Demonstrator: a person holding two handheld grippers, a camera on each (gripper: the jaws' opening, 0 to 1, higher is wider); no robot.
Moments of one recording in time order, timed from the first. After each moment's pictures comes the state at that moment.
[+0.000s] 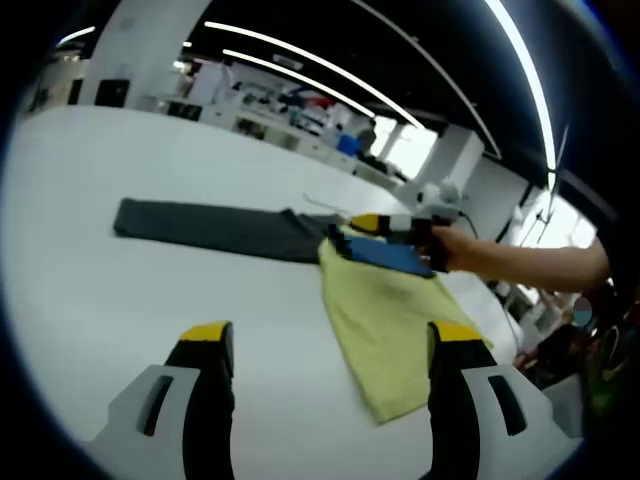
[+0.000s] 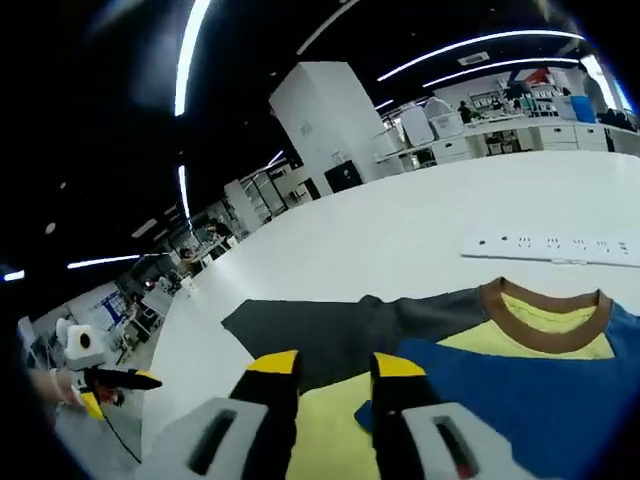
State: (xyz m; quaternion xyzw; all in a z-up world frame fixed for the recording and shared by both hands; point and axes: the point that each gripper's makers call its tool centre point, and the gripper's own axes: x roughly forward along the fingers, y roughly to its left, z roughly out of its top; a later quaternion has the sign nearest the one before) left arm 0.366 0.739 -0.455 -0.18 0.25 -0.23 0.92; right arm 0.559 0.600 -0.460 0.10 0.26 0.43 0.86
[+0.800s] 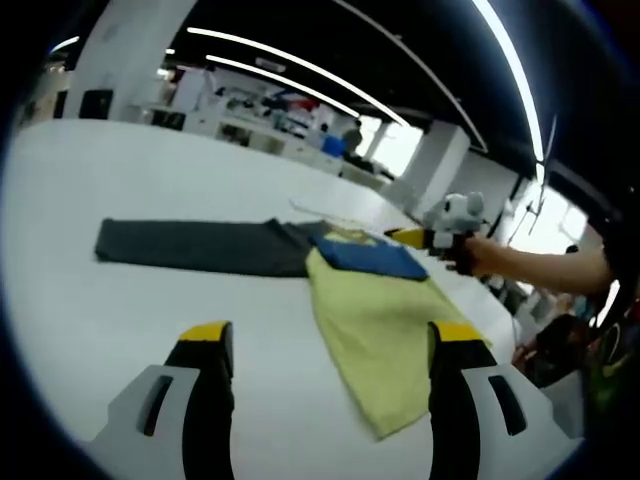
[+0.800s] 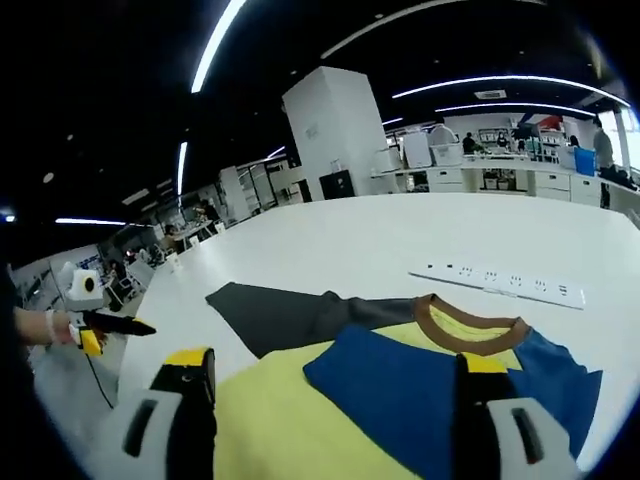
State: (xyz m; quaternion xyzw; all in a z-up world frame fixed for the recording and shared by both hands) left arm 0.384 0.729 -0.446 -0.16 0.24 -0.26 0.92; right arm 0.546 0.523 -0.450 0.04 0.24 0.40 0.88
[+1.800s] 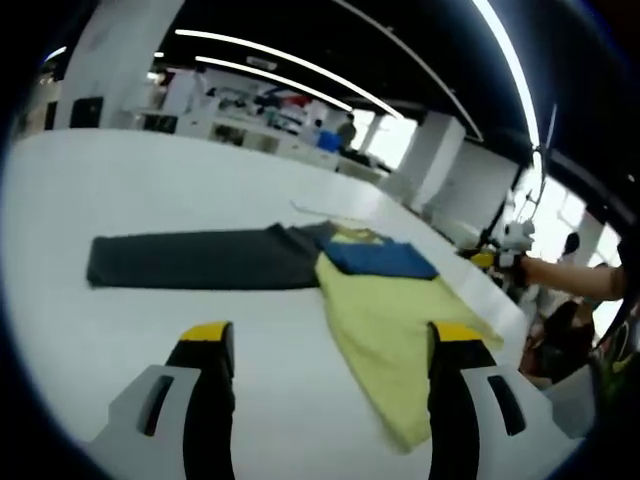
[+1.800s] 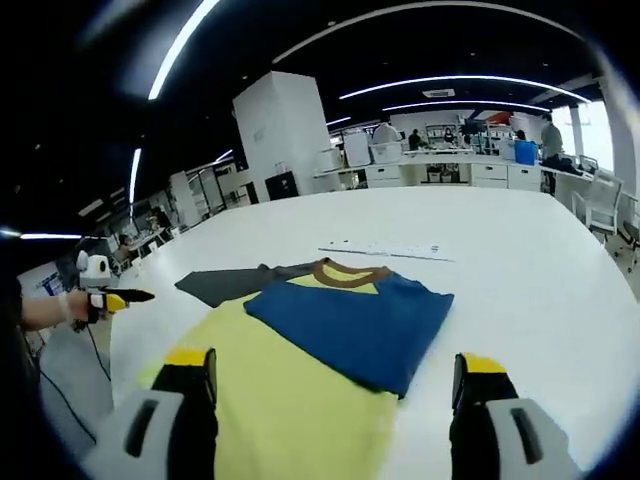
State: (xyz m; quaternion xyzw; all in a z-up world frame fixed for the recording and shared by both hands) left arm 0.409 0.731 -0.450 -0.14 0.25 -0.27 0.92; right arm 0.476 0.351 -0.444 0.04 0.26 0.28 0.92
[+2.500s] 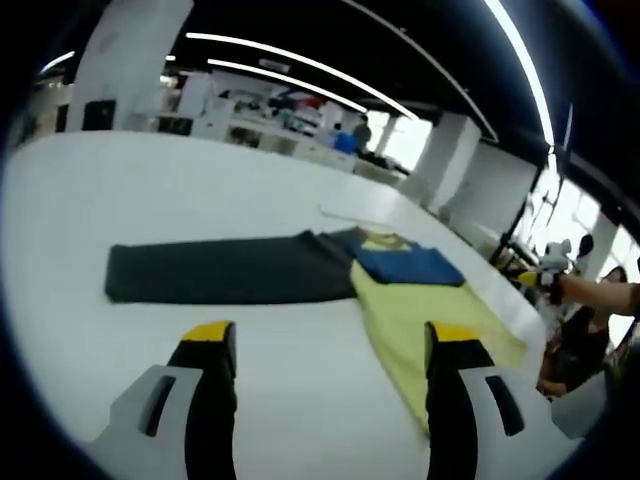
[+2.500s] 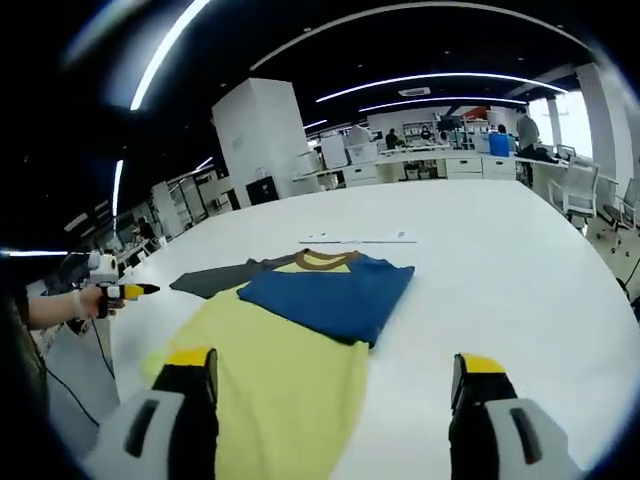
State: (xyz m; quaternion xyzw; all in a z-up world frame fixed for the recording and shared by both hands) left arm 0.444 0.767 -0.462 -0.12 0.25 -0.23 0.93; right arm 0.436 0.317 -0.449 0.06 0.26 0.25 0.93
